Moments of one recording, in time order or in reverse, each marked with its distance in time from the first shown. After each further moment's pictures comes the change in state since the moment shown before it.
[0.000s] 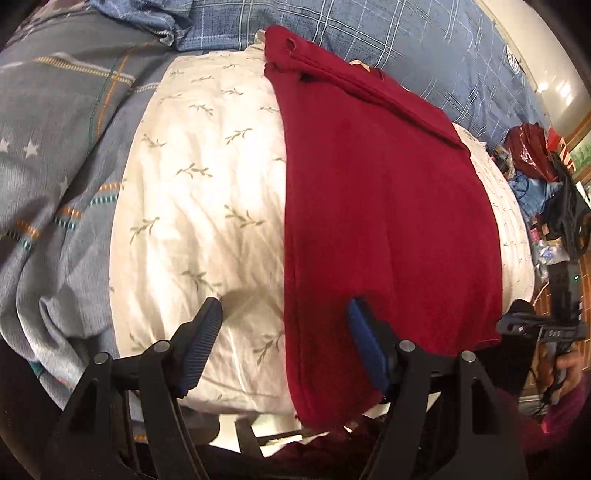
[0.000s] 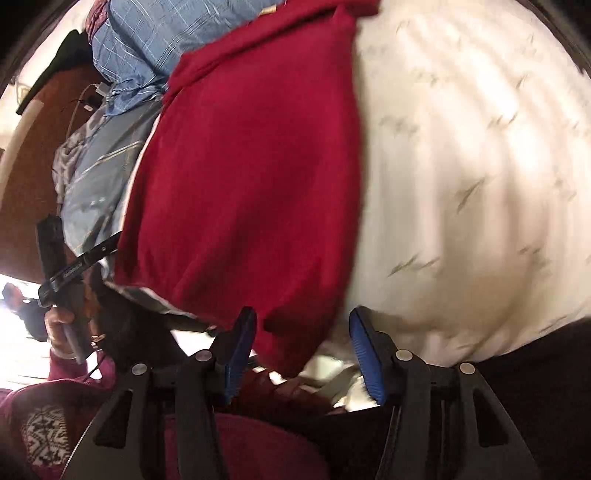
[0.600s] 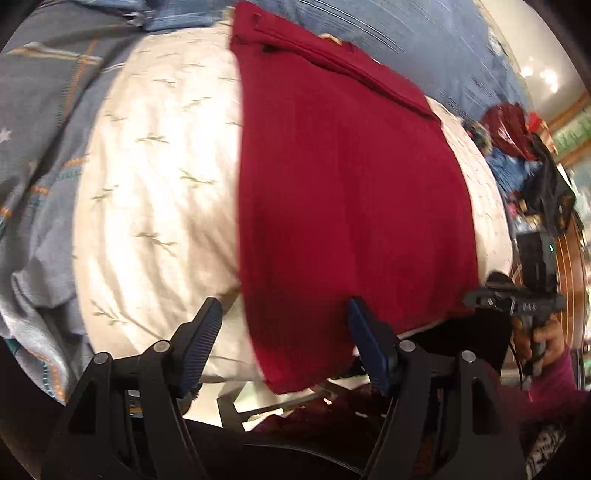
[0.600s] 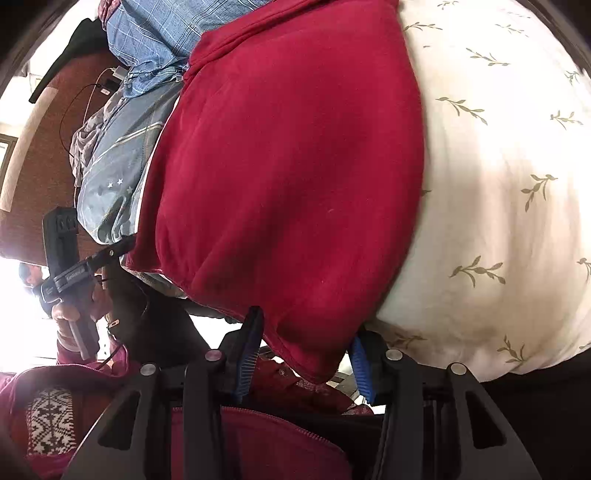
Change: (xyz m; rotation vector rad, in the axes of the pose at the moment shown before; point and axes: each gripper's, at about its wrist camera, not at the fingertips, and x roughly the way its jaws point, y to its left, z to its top) left arm 0.003 -0.027 -0.013 0.050 0.102 -0.094; right arm 0.019 0.012 0.008 -0.054 0.042 0.032
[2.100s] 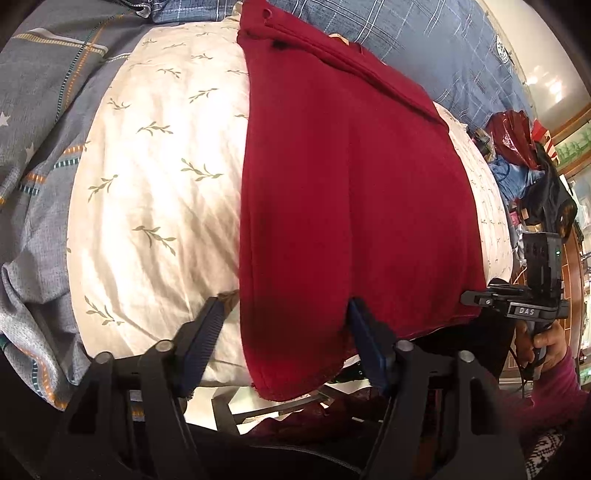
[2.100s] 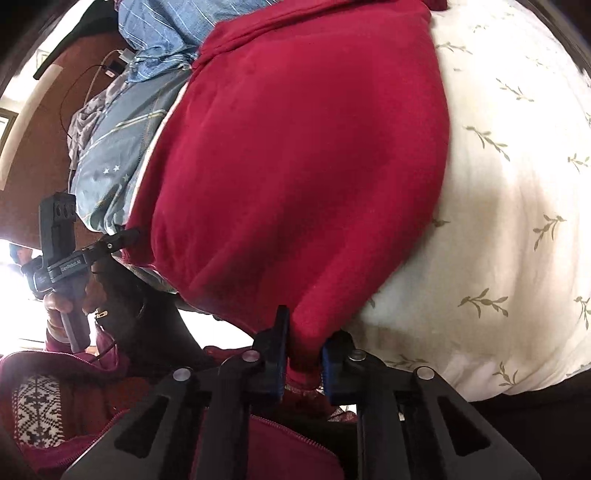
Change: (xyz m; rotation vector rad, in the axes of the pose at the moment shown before) left arm 0.008 0.012 -0.005 -0.055 -0.010 0.006; right arm 0.003 0.020 0.006 -0.073 -0.019 -0.034
